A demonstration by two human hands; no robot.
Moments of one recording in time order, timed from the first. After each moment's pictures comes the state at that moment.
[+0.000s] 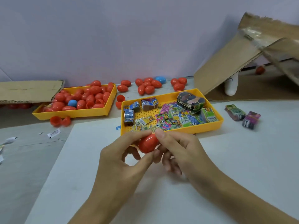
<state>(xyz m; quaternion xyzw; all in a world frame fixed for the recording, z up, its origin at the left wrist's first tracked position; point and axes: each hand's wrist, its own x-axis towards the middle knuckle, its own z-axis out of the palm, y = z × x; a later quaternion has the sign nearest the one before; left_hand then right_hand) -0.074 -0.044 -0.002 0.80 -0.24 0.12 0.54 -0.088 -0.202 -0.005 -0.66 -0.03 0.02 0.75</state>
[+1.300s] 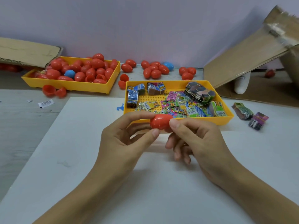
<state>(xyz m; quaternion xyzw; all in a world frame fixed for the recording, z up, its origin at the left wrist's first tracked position) -0.064 -0.044 -0.024 0.66 -0.15 0.04 0.74 -0.082 -0.221 -0.015 -0.69 -0.04 0.00 0.72</state>
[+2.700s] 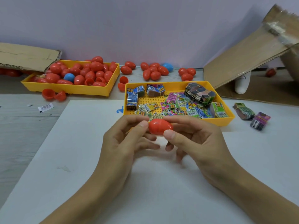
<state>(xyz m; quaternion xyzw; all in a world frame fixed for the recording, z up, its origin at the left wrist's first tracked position) -0.063 -0.044 -0.024 0.61 -0.08 -0.04 0.79 -0.083 -0.219 -0.020 -0.69 -0.09 -0.05 0.72</state>
